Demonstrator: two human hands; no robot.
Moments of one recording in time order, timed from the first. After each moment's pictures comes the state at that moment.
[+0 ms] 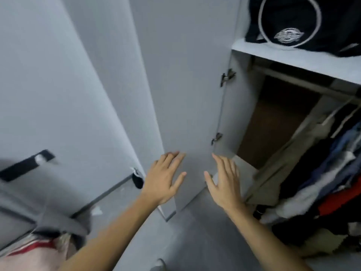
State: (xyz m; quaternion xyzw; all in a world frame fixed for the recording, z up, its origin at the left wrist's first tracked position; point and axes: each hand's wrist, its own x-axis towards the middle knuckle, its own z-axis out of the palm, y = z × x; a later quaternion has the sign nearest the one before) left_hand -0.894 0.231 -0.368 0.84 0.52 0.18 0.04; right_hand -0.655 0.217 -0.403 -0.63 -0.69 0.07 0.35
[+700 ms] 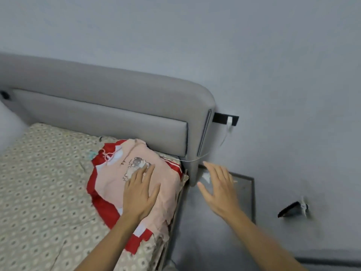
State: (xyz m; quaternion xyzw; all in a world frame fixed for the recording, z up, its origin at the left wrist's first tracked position) left_hand -1.419 -0.133 -0.447 0.31 0.93 0.19 -0.01; right_hand -1.266 0.114 -0.431 -0.18 -0.93 0.26 0.18
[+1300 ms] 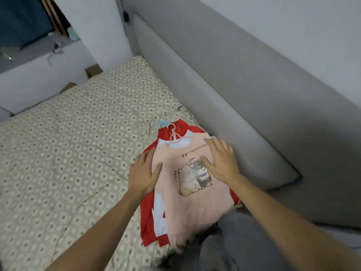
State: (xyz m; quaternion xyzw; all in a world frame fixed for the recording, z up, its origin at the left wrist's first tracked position) left_hand -1.655 -0.233 -0.554 -0.09 0.98 0.19 0.05; right_hand -1.741 0.064 -0.558 0.18 -0.96 0.22 -0.02
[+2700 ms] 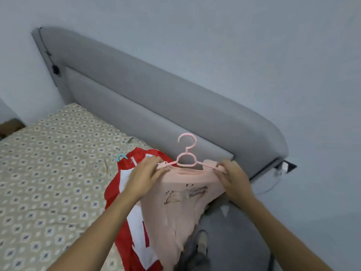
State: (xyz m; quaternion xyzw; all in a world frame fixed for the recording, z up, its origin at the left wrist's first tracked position) left_hand -1.658 -0.201 -0.438 0.27 0.90 0.34 -0.01; right_hand -1.555 0.114 -0.433 -0.06 -0.95 0.26 0.12
